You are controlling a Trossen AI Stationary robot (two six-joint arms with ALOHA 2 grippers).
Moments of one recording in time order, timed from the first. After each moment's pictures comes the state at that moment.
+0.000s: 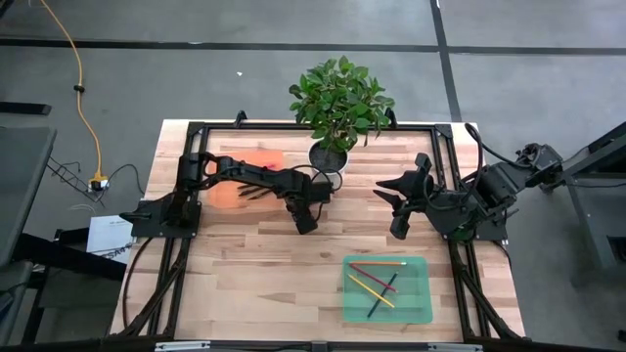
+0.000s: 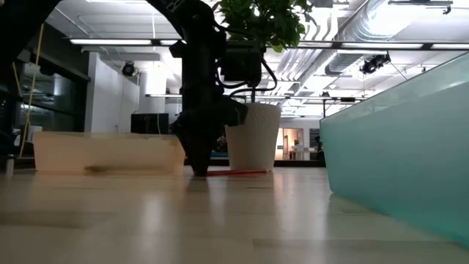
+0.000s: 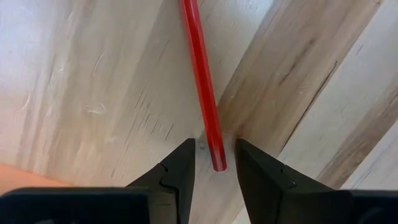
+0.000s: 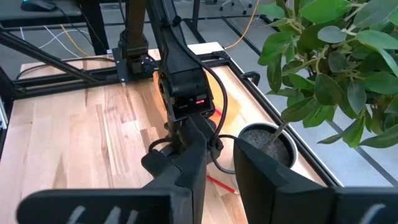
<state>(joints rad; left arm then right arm) 0.19 2.07 1.43 -0.85 -0.04 -0.36 0.51 1.28 1.59 -1.00 0.82 0.44</state>
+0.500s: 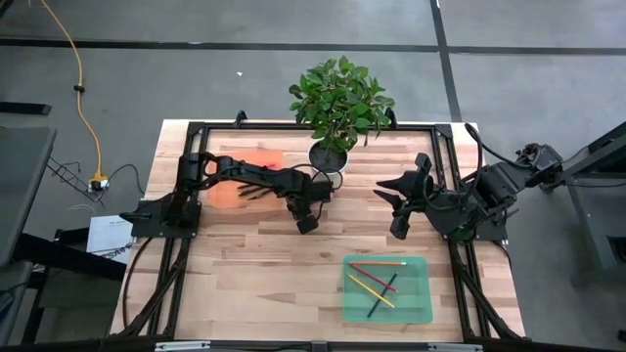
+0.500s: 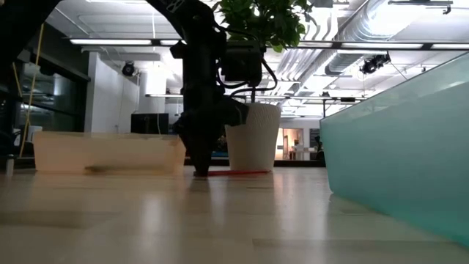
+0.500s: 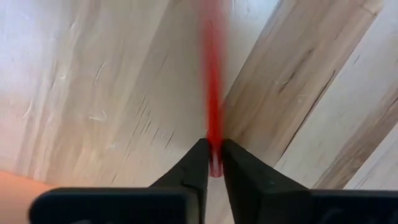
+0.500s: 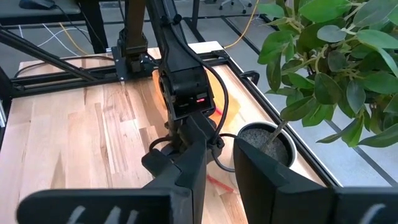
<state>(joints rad) 0.19 2.07 1.43 -0.83 -0.02 -0.36 0.51 1.28 1.59 -1.00 0.82 0.44</state>
